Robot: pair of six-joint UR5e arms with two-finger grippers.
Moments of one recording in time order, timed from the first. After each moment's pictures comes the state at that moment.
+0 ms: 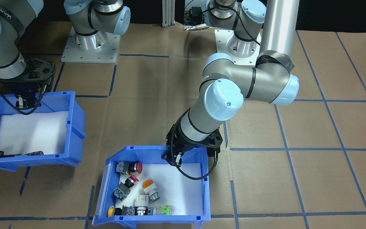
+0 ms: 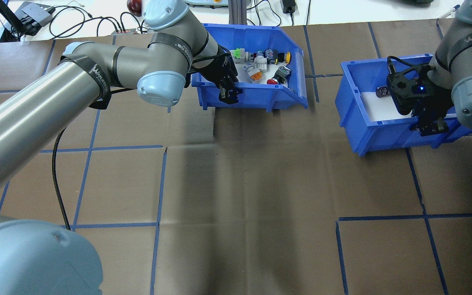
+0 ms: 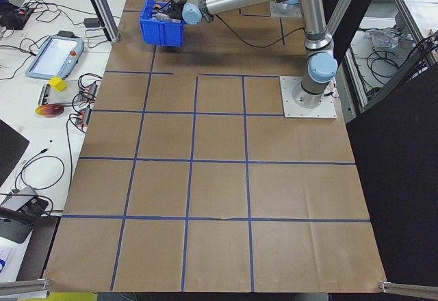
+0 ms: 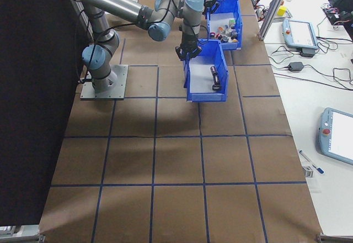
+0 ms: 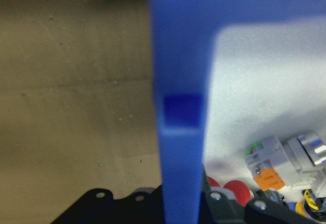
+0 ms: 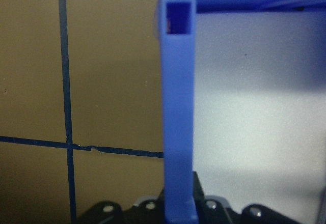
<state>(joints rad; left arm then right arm) -1.78 -2.06 -1.51 -0.97 1.19 -1.75 1.32 -1.56 1.88 -1.88 -1.71 -1.89</state>
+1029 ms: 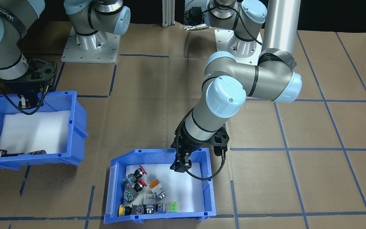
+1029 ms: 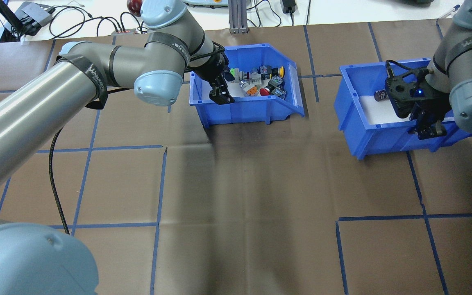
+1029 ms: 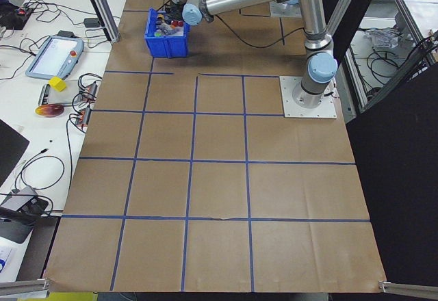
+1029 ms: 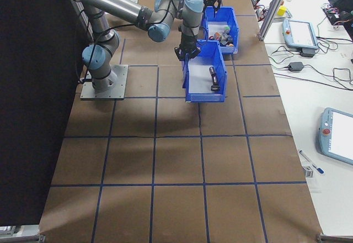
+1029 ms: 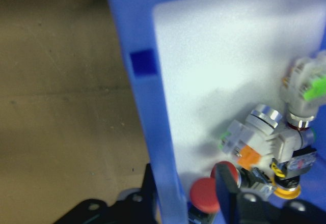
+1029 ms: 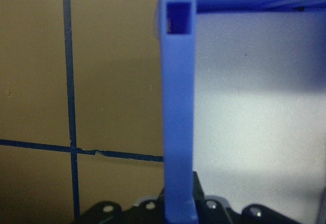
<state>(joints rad) -1.77 -2.03 -1.52 -0.98 1.28 -1.76 1.32 -1.56 1.89 -1.88 -1.71 -1.89</state>
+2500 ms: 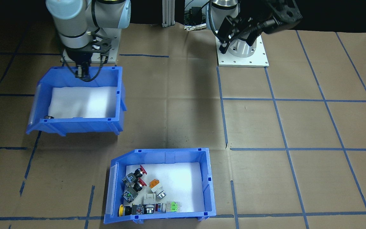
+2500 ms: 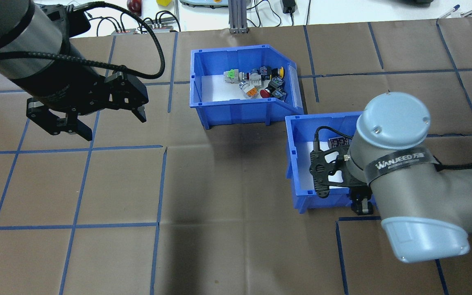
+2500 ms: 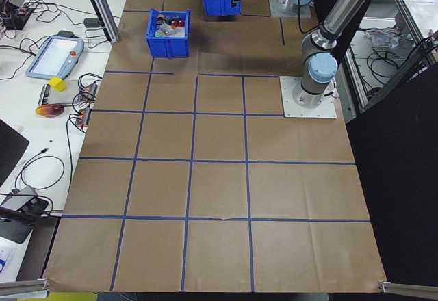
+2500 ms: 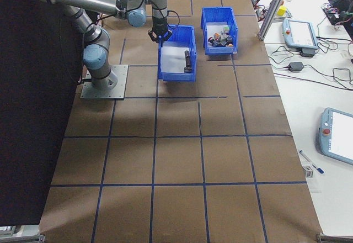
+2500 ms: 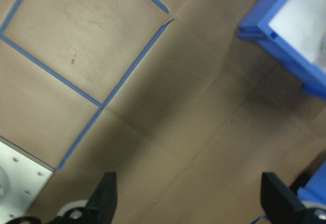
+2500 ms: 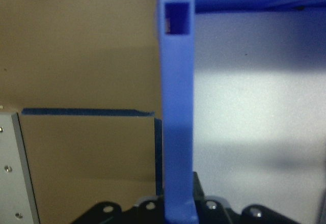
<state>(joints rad) -1.62 -1.36 -1.59 -1.73 1.51 -0.18 1.74 -1.82 2.18 -1.90 -1.71 -1.40</state>
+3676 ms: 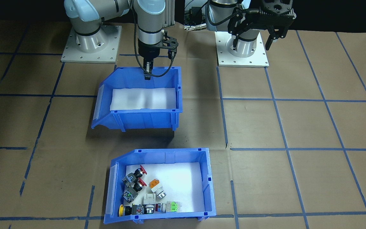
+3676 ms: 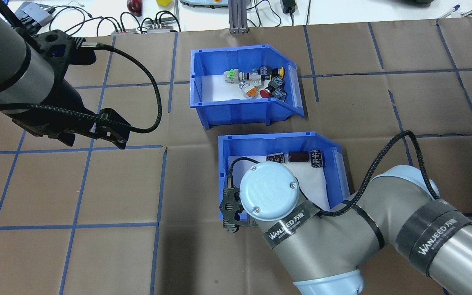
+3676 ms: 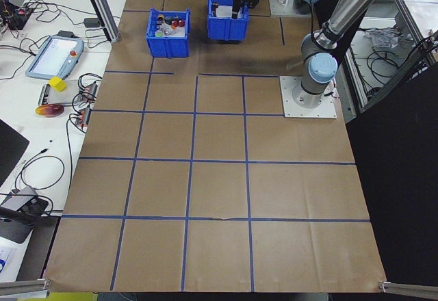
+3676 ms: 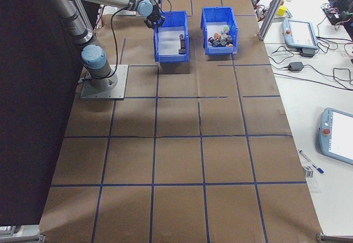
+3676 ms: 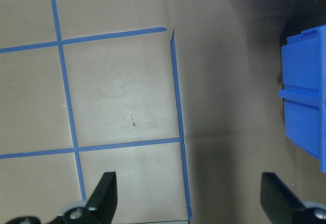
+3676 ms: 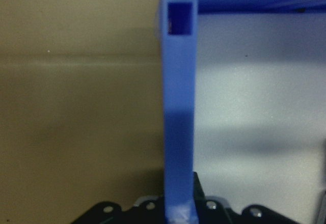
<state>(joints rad) -1.58 -1.30 -1.73 -1.62 1.58 0.08 2.13 -1.62 2.18 -2.16 -1.71 -1.01</state>
